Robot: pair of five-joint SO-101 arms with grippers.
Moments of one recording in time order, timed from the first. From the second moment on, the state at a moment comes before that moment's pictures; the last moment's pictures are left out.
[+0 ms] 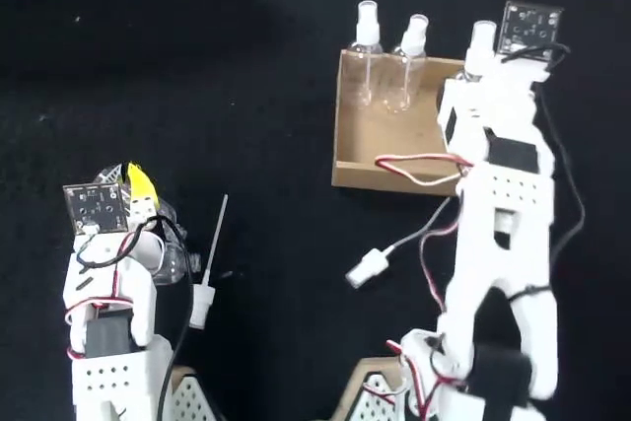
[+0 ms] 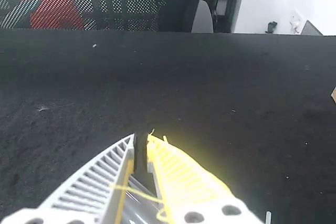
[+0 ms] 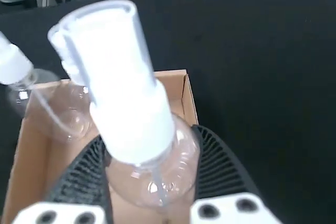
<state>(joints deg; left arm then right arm) -12.7 -101.4 96.9 28.1 -2.7 13.3 -19.2 32.7 31.9 2.8</state>
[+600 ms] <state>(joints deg) -12.5 -101.4 96.9 28.1 -2.7 13.7 -1.8 33.5 7.6 -0.9</state>
